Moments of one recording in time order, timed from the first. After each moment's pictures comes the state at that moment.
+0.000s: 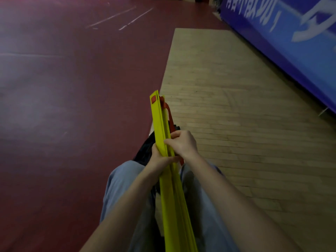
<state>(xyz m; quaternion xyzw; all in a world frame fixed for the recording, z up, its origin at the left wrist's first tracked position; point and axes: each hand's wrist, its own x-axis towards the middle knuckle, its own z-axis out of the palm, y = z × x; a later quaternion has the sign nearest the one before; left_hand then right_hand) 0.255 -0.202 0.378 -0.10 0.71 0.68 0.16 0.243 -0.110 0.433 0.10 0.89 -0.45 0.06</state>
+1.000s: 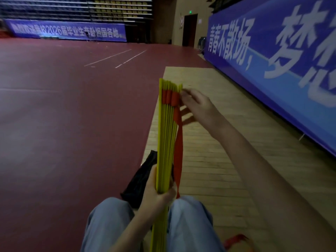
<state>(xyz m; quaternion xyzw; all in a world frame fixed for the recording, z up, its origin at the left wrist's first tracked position) 0.319 -0.186 0.446 0.10 0.68 0.72 0.01 0.254 -0.050 0.603 -0.16 0.78 -0.60 -0.08</state>
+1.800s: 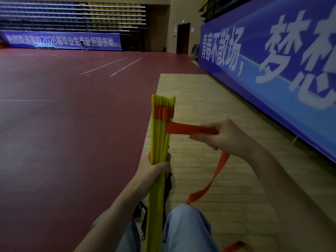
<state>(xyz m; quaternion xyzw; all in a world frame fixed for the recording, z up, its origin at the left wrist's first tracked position) 0.282 -0.184 0.513 0.16 0.66 0.73 0.07 0.304 0.005 0.601 -0.15 0.87 -0.46 -0.05</state>
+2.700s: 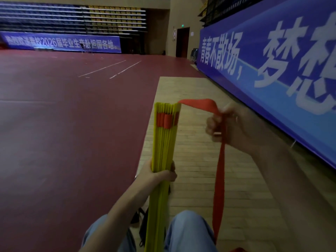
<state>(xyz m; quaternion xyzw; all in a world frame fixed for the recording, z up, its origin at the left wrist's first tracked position) 0.285 -0.186 0.517 0.16 0.68 0.71 0.13 0.294 0.016 0.630 -0.07 0.66 -0.75 0.08</state>
